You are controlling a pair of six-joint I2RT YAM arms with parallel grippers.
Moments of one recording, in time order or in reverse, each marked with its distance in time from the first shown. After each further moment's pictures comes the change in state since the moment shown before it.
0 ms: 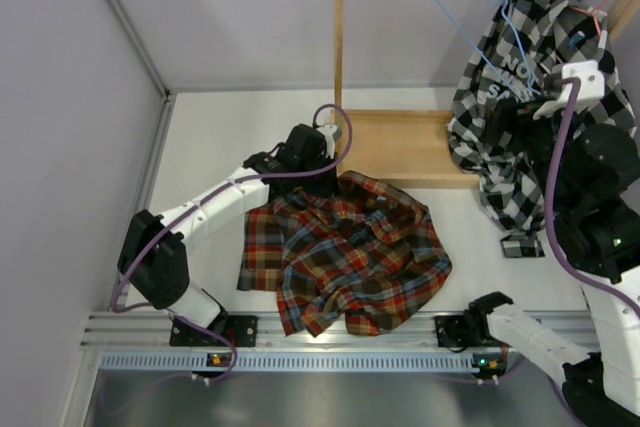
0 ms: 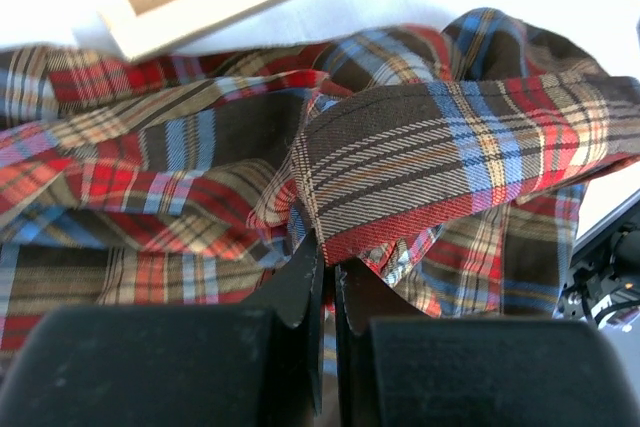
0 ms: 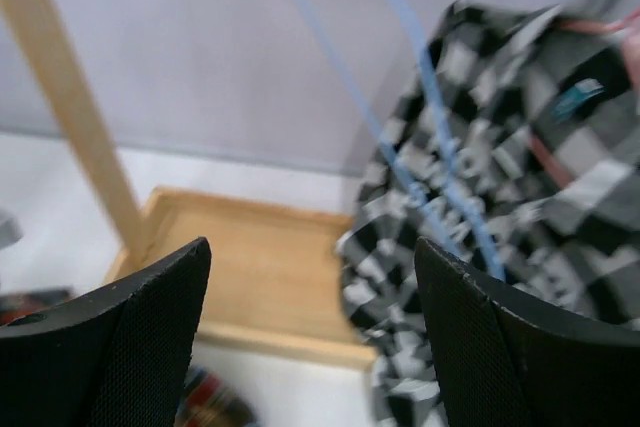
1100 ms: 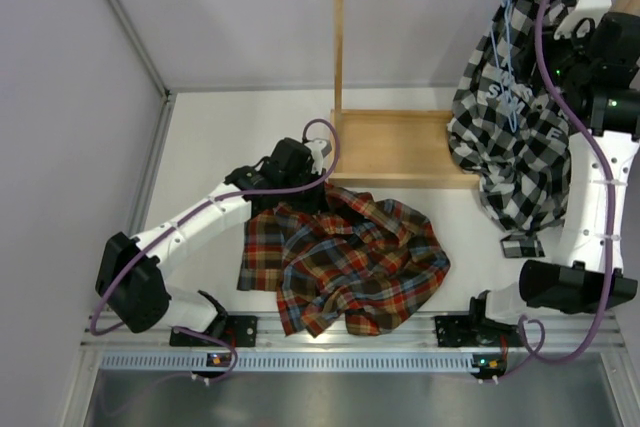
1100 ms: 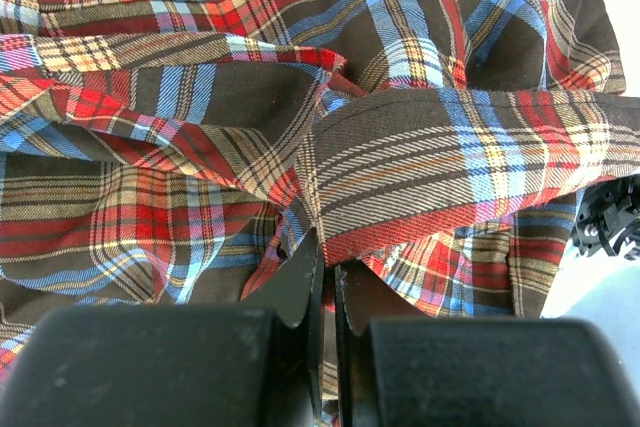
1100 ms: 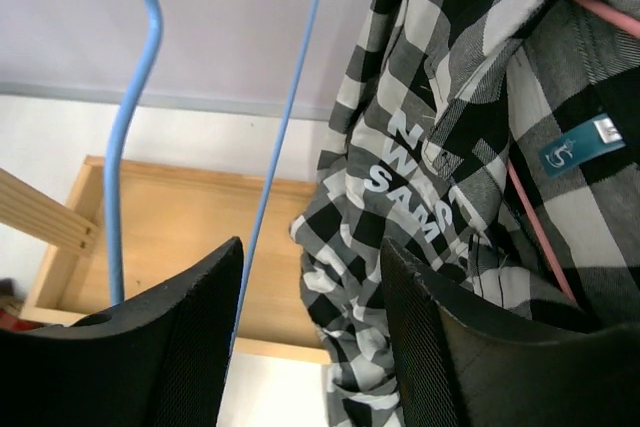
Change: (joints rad) left arm 0.000 -0.161 -0.128 -0.082 0.030 0.038; right arm -0.579 0.638 0.529 -0.206 -0.538 -0.039
